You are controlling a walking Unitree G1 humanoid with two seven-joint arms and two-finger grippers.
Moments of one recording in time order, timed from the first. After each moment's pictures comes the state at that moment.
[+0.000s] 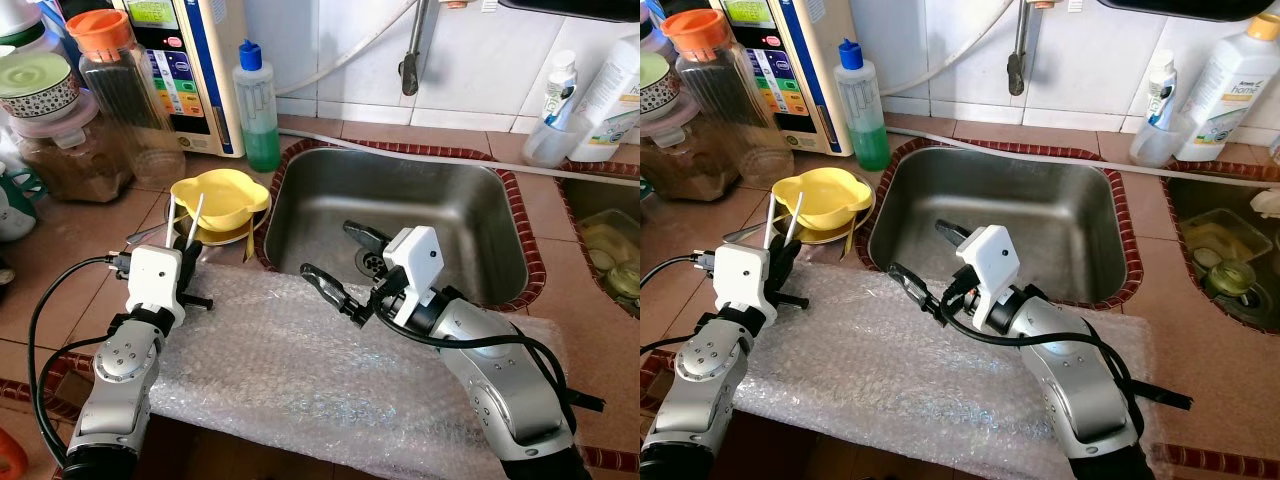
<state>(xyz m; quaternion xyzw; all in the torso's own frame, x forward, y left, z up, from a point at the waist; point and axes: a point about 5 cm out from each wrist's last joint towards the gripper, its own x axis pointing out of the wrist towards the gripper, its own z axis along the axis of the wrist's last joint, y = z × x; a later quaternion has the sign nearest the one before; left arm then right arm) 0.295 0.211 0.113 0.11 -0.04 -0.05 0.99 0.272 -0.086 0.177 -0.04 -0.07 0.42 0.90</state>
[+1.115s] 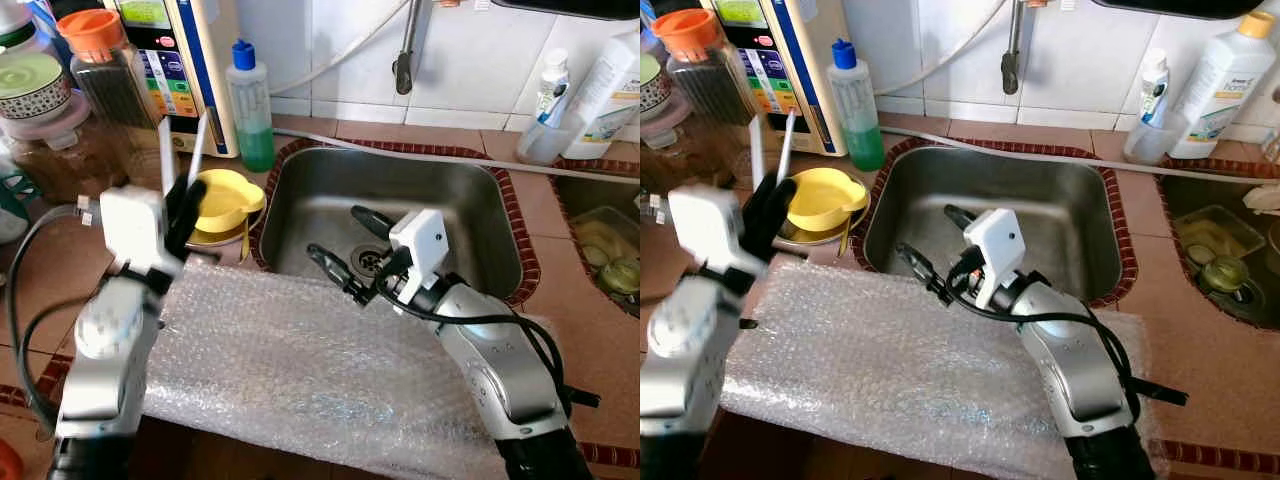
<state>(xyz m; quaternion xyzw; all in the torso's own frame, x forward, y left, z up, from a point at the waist) 0.295 0.179 0.204 0.00 -0.17 -0.16 0.97 0.287 -0.089 0.184 -0.03 -0.09 0.40 0.91</state>
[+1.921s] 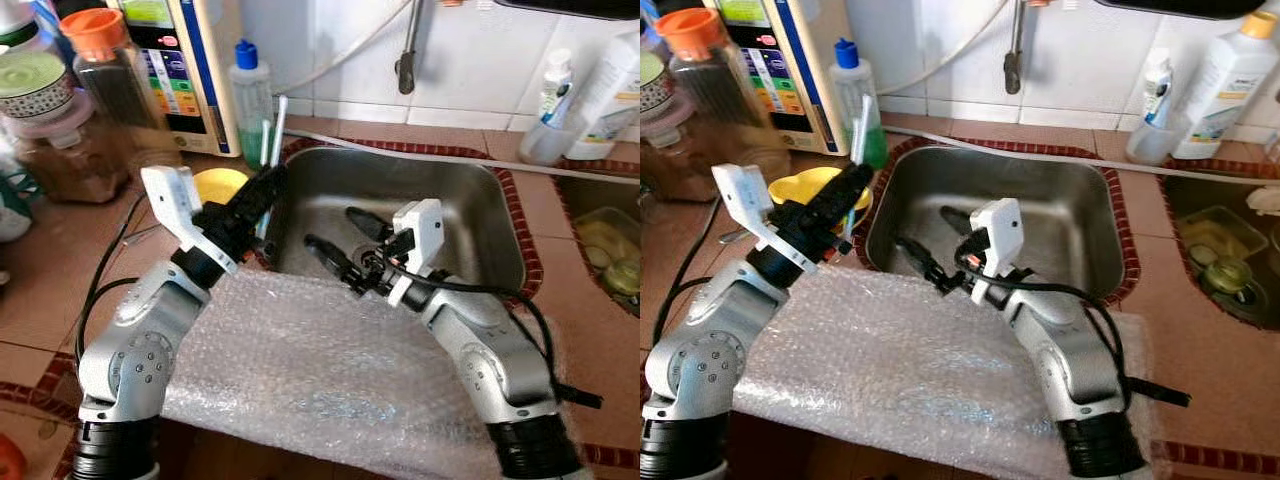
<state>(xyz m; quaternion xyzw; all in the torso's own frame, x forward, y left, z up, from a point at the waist) 0.290 0.132 0.215 -0.21 -0.10 -0.34 0.91 0.299 -0.093 0.181 0.02 -0.05 0.40 0.91</state>
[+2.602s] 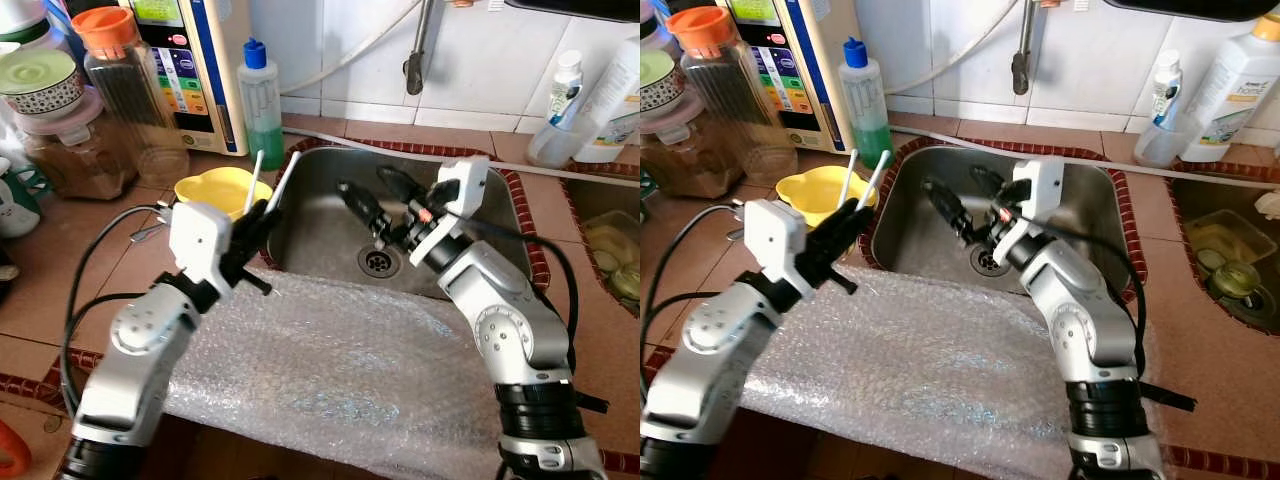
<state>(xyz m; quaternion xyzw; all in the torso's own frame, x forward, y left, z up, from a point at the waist) 0.283 0.135 0.184 0.04 -0.11 -0.30 0.95 0.321 -0.108 0.216 0.15 -0.09 0.37 0.91</state>
